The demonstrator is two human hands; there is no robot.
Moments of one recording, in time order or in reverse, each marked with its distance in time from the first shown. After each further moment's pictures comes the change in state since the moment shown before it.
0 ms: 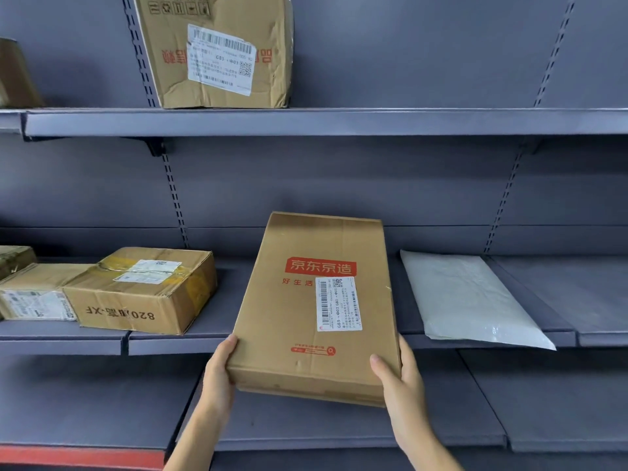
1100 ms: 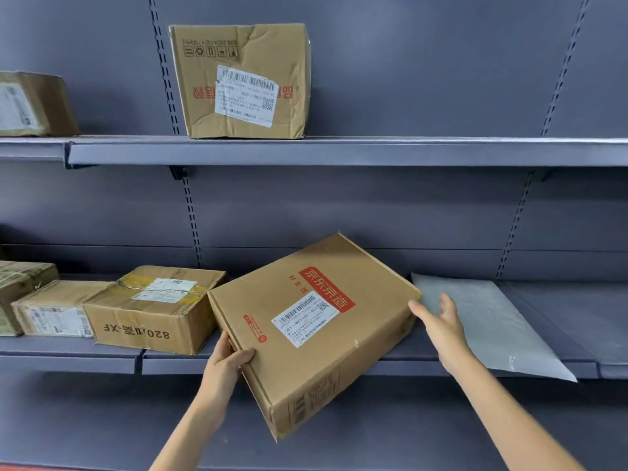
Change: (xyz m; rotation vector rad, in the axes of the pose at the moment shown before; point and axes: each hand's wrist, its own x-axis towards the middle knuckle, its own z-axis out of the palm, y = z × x) left_hand 0.009 0.041 -0.010 0.186 -0.133 0.106; right_hand 0.109 -0.066 -0.025 -0.229 0.088 0.001
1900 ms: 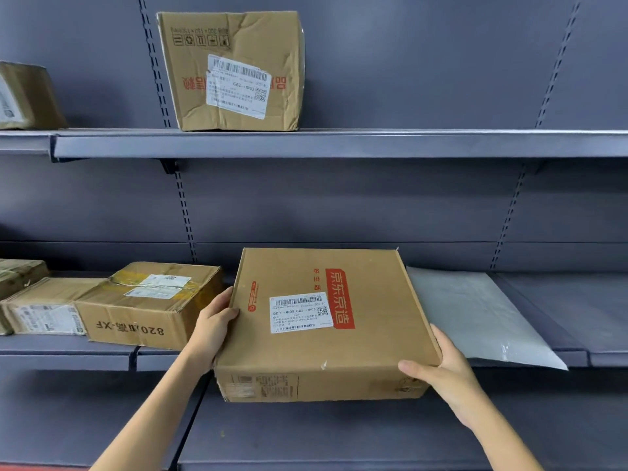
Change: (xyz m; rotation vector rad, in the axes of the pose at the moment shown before) left_hand 0.029 0.048 0.005 0.160 0.020 0.056; right_hand -0.052 0.042 -0.027 -0.002 -0.289 0.034
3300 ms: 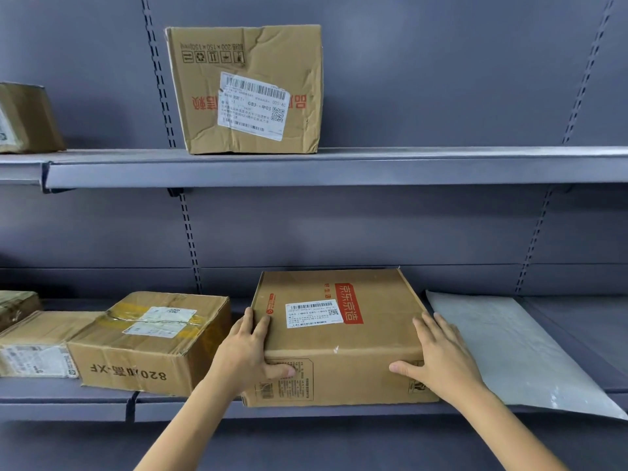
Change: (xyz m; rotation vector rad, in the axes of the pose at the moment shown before) left_hand 0.060 -0.001 0.006 1.411 -0.234 0.242; right_hand 0.065 -0.060 0.045 -1.327 0.076 -0.226
